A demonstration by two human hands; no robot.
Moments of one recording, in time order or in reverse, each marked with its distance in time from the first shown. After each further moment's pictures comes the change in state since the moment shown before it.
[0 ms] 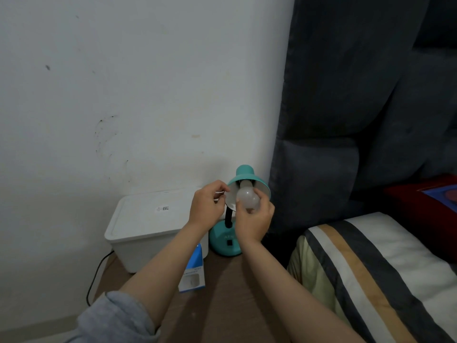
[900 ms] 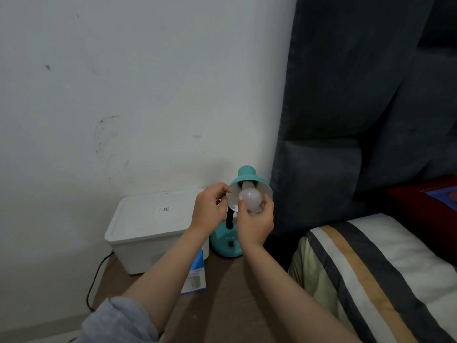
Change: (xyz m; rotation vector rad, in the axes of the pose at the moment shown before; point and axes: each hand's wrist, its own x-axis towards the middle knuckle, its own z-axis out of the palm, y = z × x) left_hand -0.003 -0.007 0.005 -0.017 0.018 0.047; right_hand -0.004 -0.004 -0.003 0.116 0.028 0.052
